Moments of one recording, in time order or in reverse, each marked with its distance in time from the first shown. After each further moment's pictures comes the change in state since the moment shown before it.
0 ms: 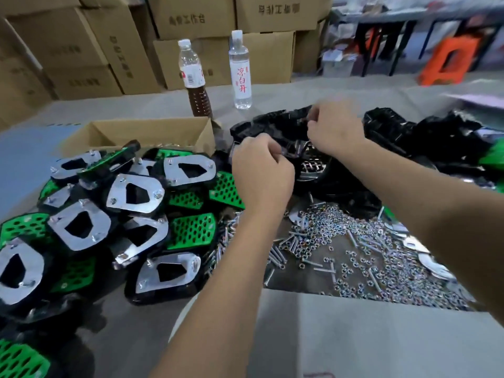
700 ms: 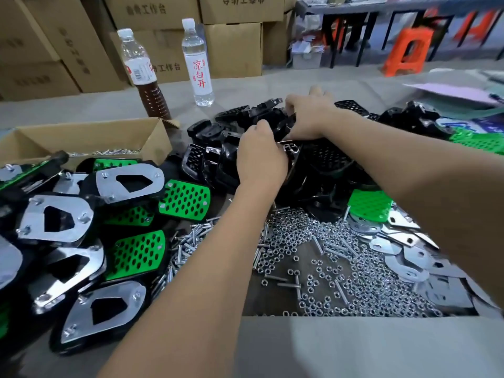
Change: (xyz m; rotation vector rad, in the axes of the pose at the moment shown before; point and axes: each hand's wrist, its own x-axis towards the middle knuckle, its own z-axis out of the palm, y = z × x) left_hand 0.037 0.017 0.089 0.179 -0.237 0.139; right_hand 0.060 0.056 0.004 -0.267 -0.265 -0.049
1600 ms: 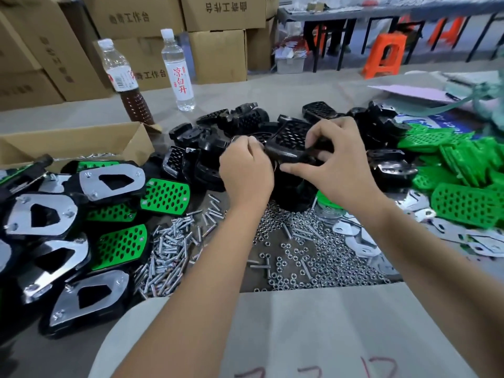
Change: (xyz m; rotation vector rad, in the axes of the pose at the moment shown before) left_hand -0.049 0.018 0.003 -0.312 0.231 -0.117; right_hand -0.174 0.031 0.023 0.855 0.551 -0.082
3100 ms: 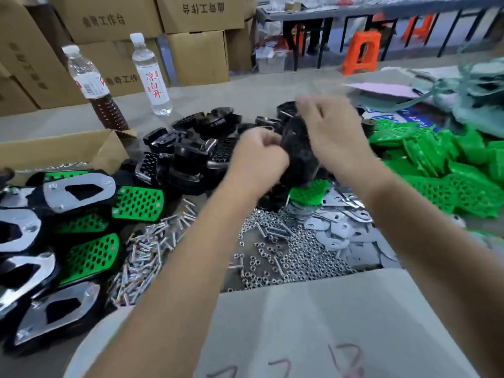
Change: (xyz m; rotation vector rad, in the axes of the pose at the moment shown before) left_hand -0.030 0.085 -0.021 -0.337 -0.619 -0.188; right_hand 0.028 -0.037 -0.045 -0.163 0.058 0.212
